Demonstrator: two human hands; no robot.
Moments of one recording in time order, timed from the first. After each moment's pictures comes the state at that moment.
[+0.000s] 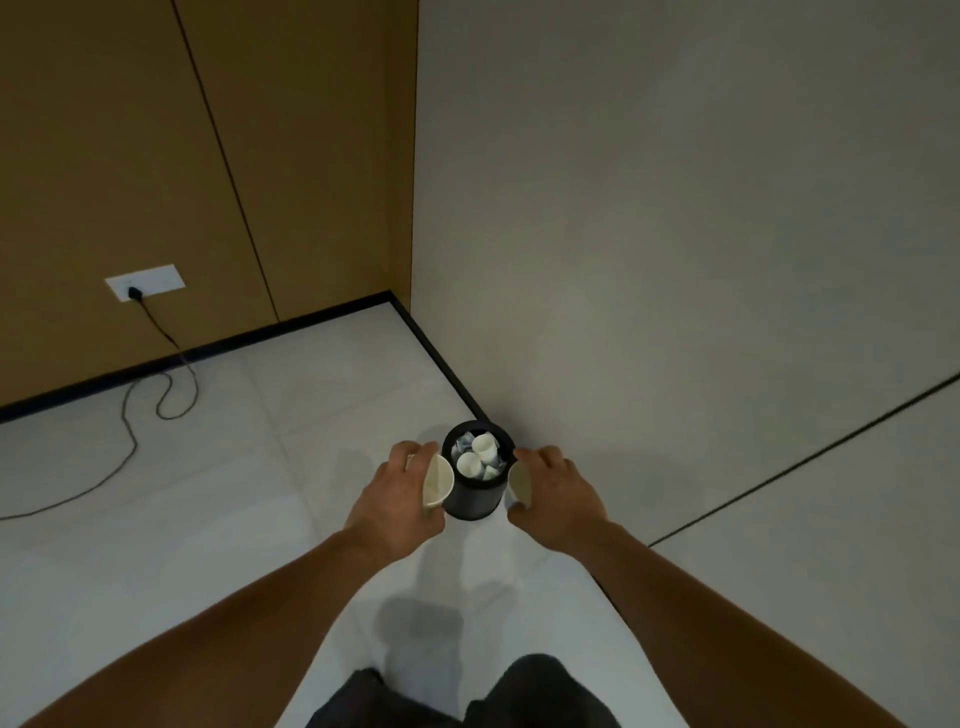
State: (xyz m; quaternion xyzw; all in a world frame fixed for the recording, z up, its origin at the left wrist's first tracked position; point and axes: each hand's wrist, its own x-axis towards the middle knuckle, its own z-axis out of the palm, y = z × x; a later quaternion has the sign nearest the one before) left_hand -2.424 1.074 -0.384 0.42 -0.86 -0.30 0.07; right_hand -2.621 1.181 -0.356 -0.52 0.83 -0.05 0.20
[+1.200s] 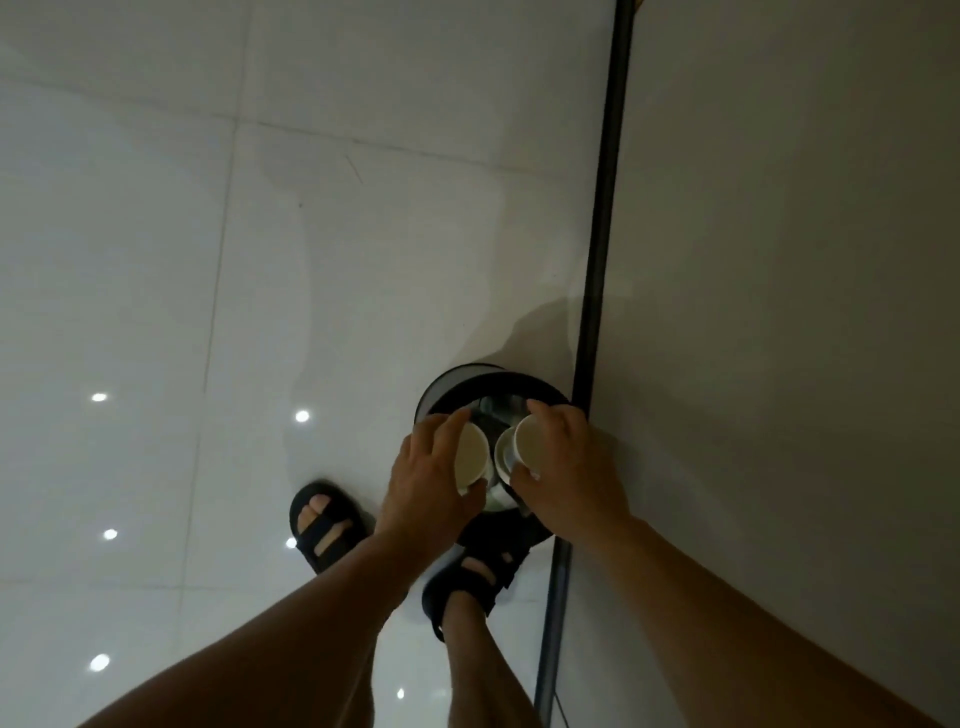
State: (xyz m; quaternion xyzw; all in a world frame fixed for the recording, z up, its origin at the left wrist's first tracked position) left_hand -2.719 0.890 -0.886 0.69 -0.57 -0.44 0.08; right_hand -2.888 0.843 -0.864 -0.68 0.63 0.11 0.36
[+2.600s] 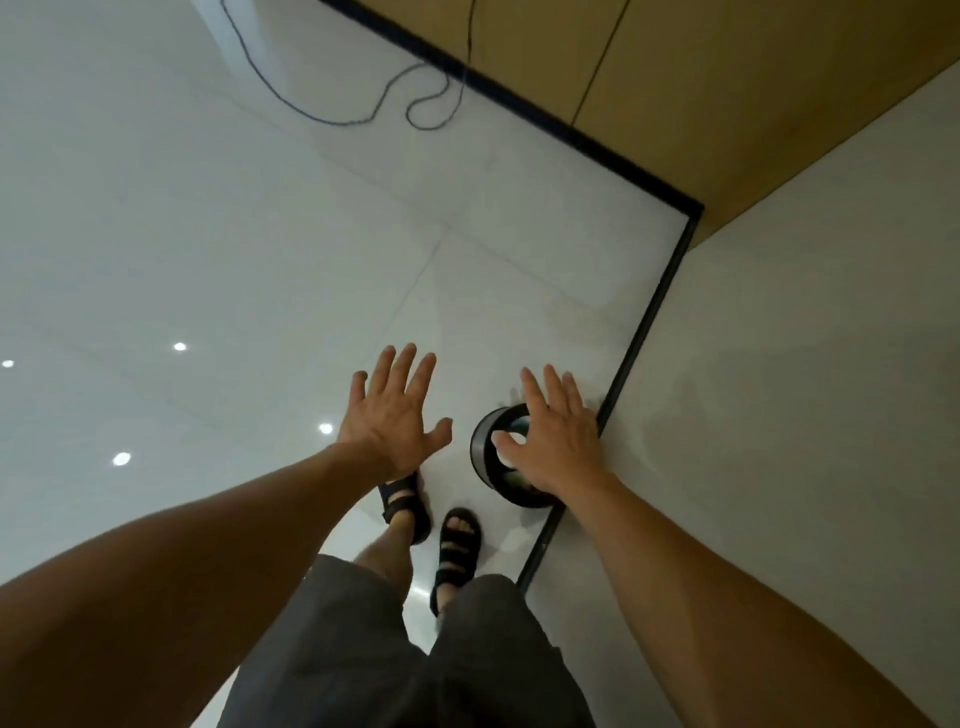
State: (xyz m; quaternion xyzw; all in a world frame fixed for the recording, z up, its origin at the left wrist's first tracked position) left_hand -2.576 0.967 -0.562 0.79 -0.55 -0.27 -0.06; right_hand -2.770 0.871 -0.558 -0.82 0.48 0.20 0.25
